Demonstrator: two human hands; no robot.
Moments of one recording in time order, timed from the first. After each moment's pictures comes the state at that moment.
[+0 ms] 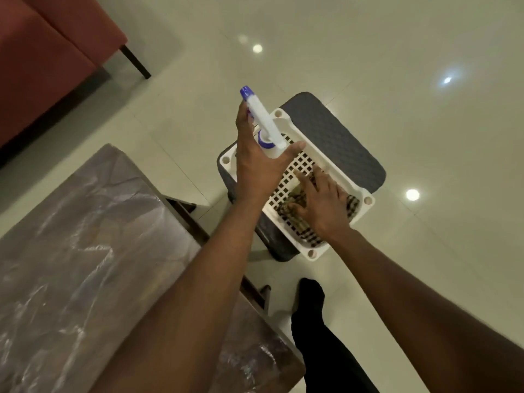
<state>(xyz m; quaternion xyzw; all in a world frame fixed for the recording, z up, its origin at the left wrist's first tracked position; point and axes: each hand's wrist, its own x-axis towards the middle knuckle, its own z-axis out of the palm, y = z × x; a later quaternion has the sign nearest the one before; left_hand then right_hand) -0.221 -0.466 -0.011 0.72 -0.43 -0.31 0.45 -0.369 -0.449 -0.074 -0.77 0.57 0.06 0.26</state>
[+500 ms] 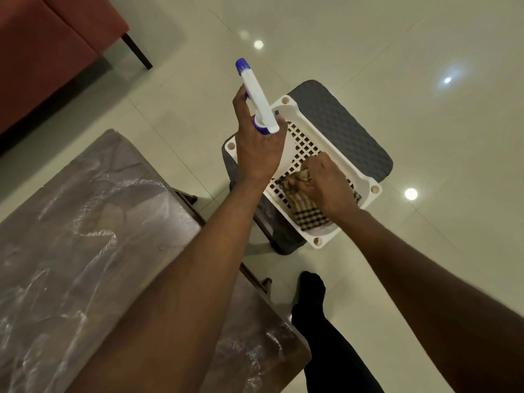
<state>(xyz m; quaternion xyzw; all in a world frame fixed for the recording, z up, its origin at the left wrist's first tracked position) -0.219 -0.468 -0.007 0.72 -0.39 -0.26 0.51 -0.362 -0.463 -0.065 -0.81 0.52 -0.09 0.26</state>
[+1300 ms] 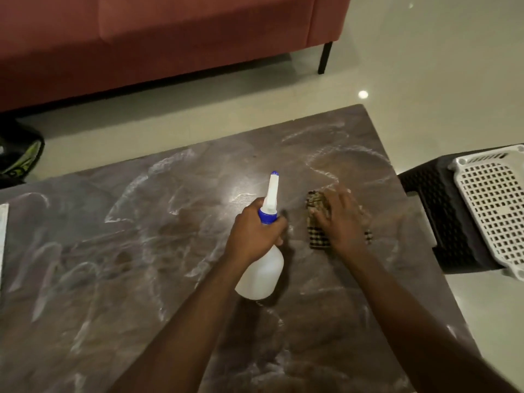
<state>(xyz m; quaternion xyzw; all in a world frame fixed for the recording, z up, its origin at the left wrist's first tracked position) 0.062 -0.045 0.047 0.83 -0.18 -0.40 0.36 -0.064 -0.186 -0.039 -0.86 0.43 0.01 0.27</state>
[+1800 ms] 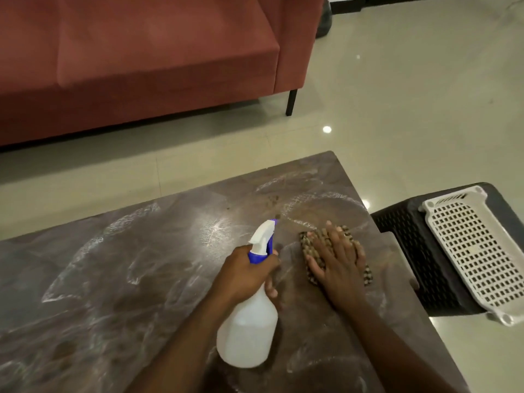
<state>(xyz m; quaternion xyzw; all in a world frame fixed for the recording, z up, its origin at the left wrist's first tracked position) 0.101 -0.087 0.034 0.76 -0.17 -0.52 0.36 -0.074 -0.220 -0.075 -0.91 0.40 -0.01 0.05</state>
